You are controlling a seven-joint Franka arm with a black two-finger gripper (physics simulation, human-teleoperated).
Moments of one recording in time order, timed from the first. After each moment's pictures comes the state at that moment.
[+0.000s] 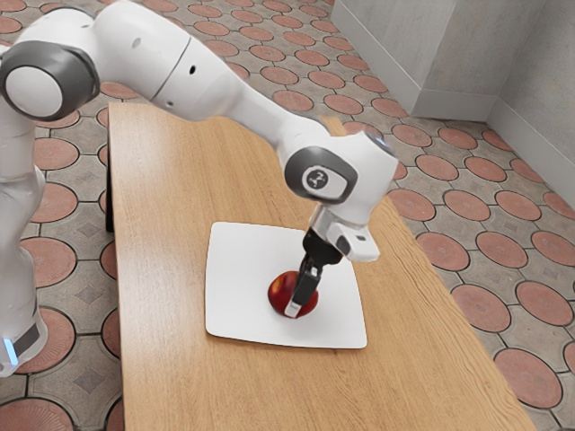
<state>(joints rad) -0.31 0.12 0.04 -1.90 -0.21 1.80 0.31</state>
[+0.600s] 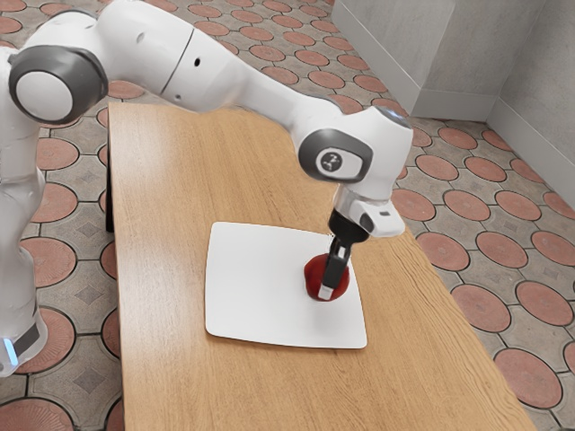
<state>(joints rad) -0.30 0.16 0.06 -1.75 -0.15 1.86 0.33</state>
